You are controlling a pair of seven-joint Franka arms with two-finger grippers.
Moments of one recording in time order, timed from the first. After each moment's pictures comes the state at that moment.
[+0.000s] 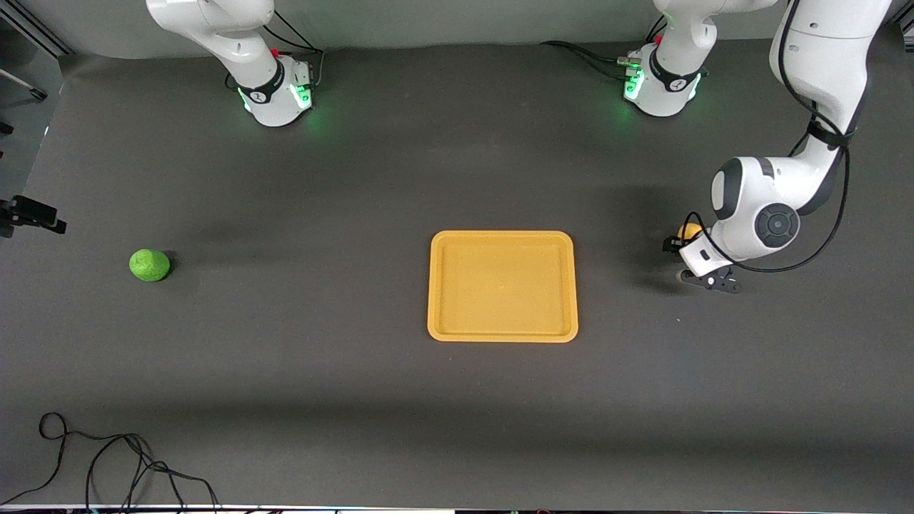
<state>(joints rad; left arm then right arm) 0.02 0.33 -0.04 -2.27 0.03 2.36 0.20 0.02 0.02 -0.47 -1.87 -0.01 1.85 -0.47</state>
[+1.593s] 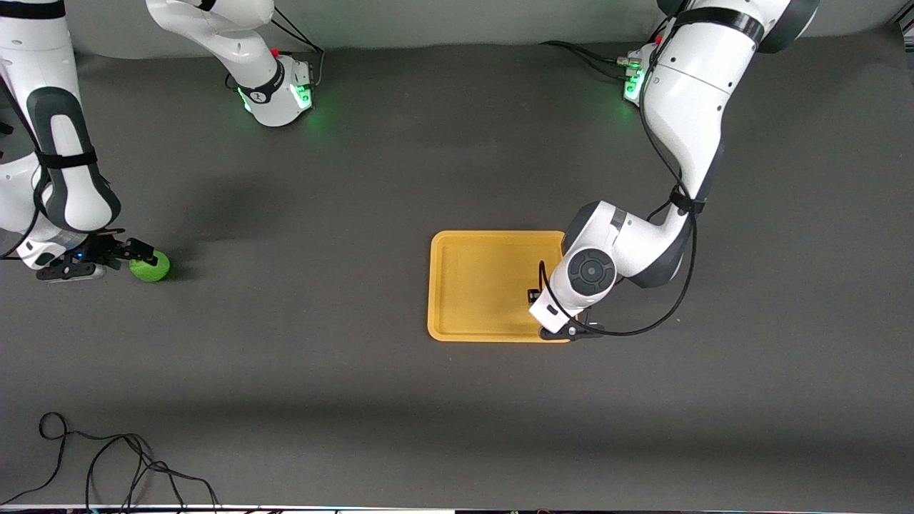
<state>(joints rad) -0.38 0.71 -0.13 -1.59 0.02 2.19 -0.55 0.03 0.38 -0.53 -2.24 0.44 2.54 -0.87</state>
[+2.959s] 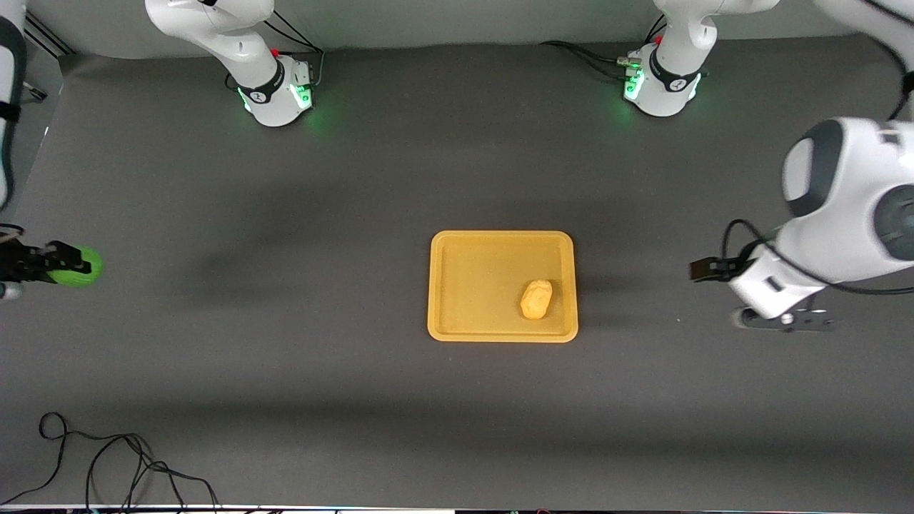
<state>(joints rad) -0.01 0.28 -0.09 -1.55 0.03 1.69 -0.04 0.20 0.29 -0.58 -1.55 0.15 1.68 -0.64</state>
